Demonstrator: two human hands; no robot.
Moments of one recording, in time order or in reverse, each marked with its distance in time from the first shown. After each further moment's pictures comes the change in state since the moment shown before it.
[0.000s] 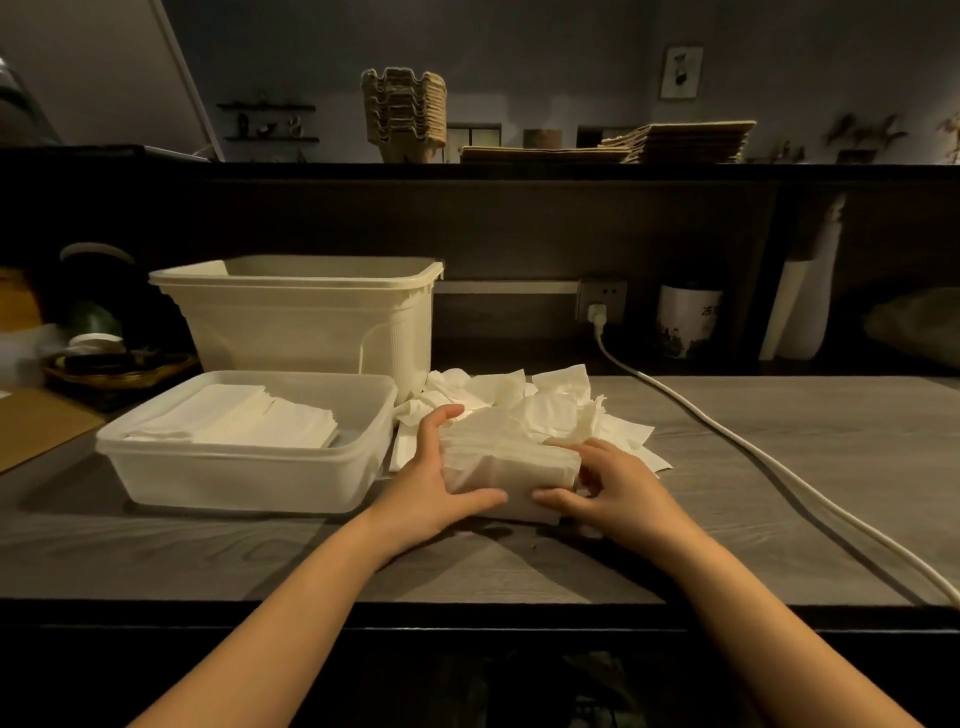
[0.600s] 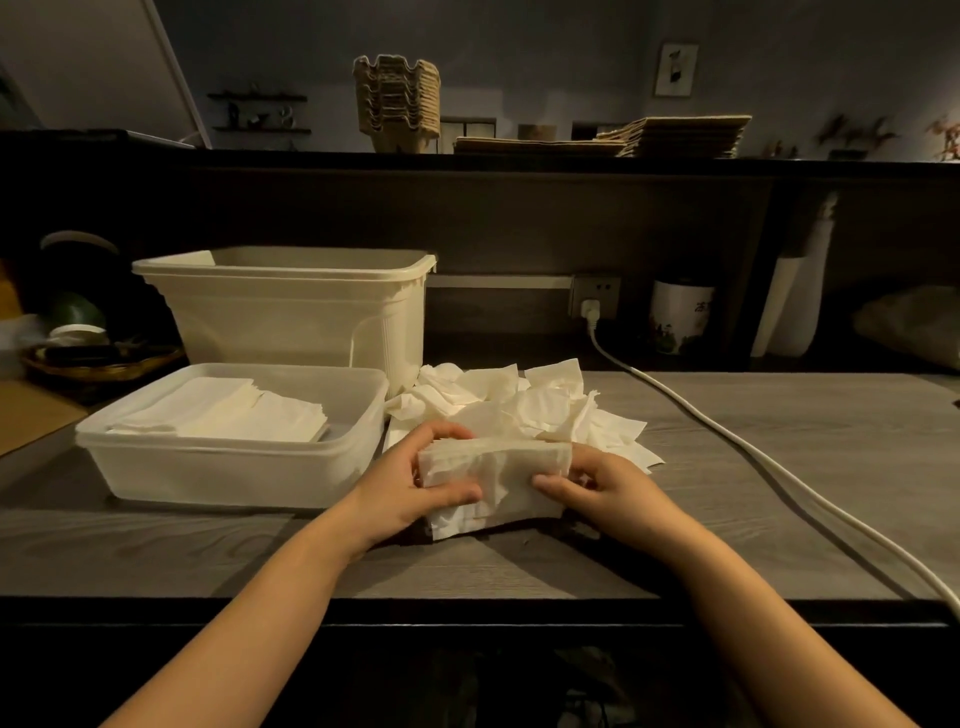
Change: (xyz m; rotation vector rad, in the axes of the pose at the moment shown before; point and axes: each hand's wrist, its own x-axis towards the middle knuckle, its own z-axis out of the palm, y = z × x) left_hand -0.001 -0.010 -0.010 -0.221 -0.072 0.019; right_hand -0.005 -0.007 -0.004 0.242 -0.131 0.013
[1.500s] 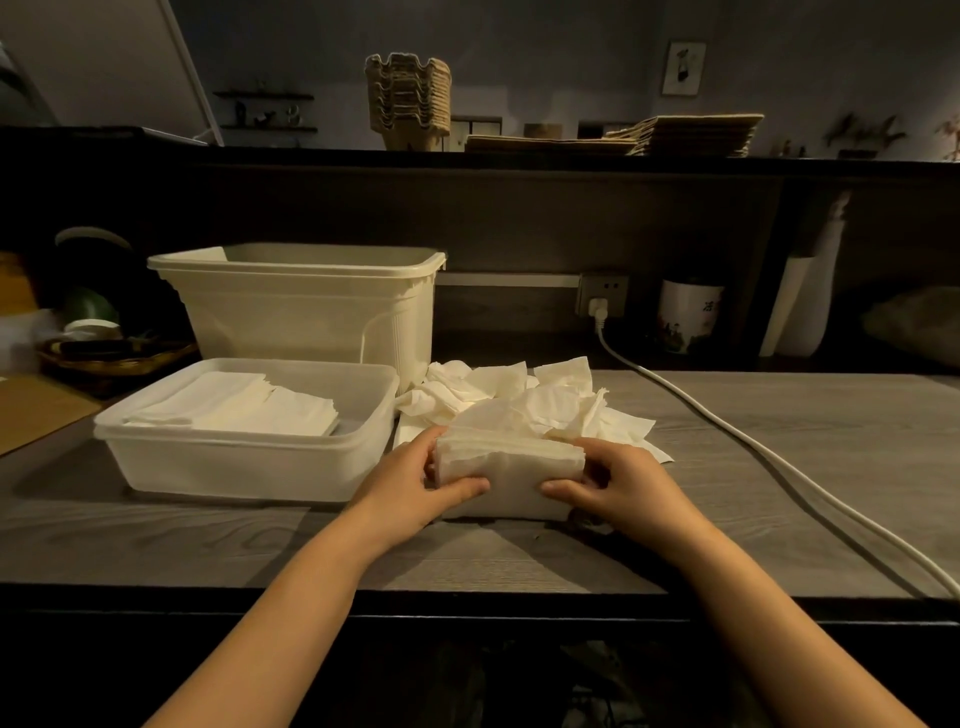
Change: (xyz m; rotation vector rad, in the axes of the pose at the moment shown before) left_hand 0.000 -0.010 0.000 0.181 0.121 -0.017; right_hand 0.000 0.001 0.000 -0.179 0.115 -0.016
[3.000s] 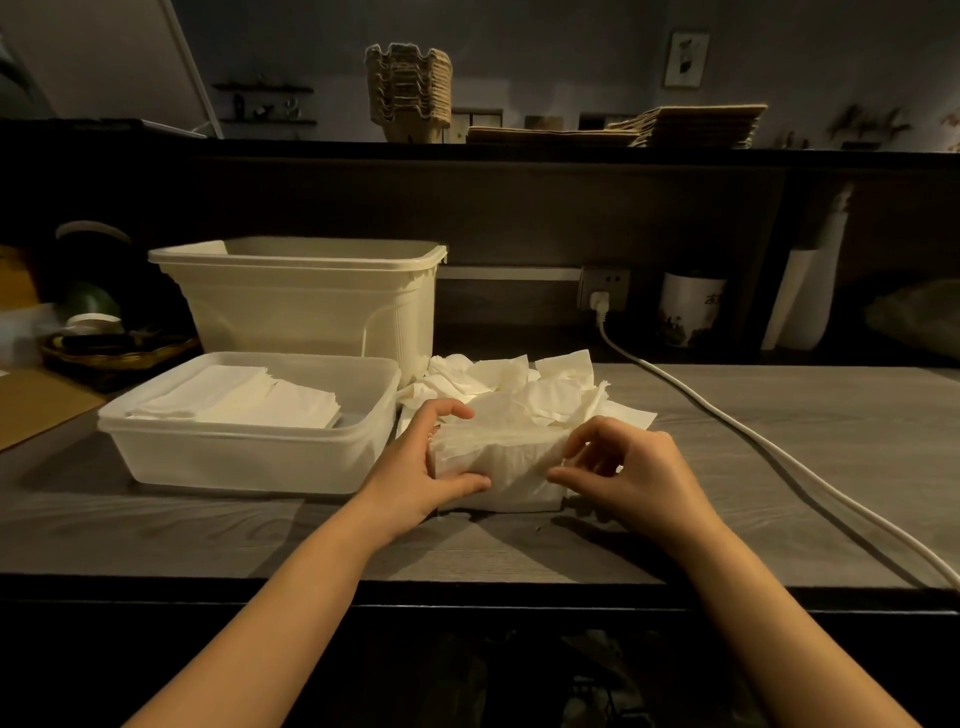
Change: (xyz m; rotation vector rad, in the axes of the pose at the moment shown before) left_hand -0.002 0.000 -0.001 -0.060 0.000 0.120; right_hand -0.009 -0.004 -0.003 0.021 0.140 -0.067
